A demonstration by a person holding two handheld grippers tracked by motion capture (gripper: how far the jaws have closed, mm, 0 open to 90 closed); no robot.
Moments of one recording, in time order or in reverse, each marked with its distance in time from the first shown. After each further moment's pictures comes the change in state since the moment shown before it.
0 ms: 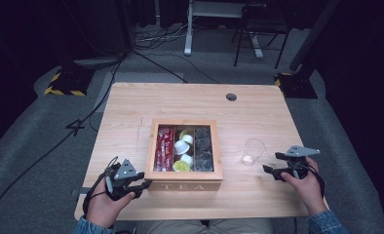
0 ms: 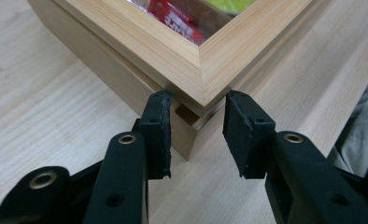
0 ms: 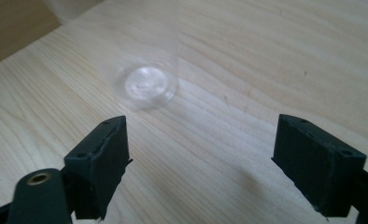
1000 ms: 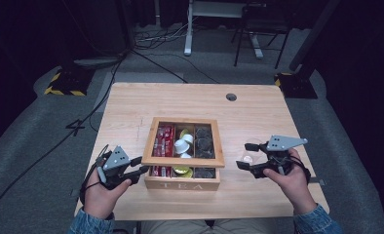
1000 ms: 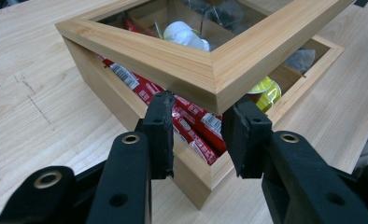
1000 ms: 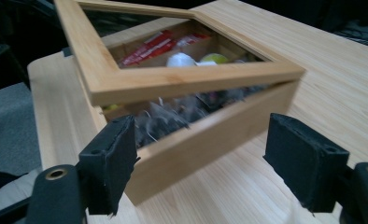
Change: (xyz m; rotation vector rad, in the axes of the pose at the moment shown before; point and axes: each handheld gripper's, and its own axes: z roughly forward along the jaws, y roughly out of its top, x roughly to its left) left arm 0.014 0.024 -0.020 -0.172 0.035 -0.012; right arm 0.092 0.101 -0.018 -0.181 0.301 -0.149
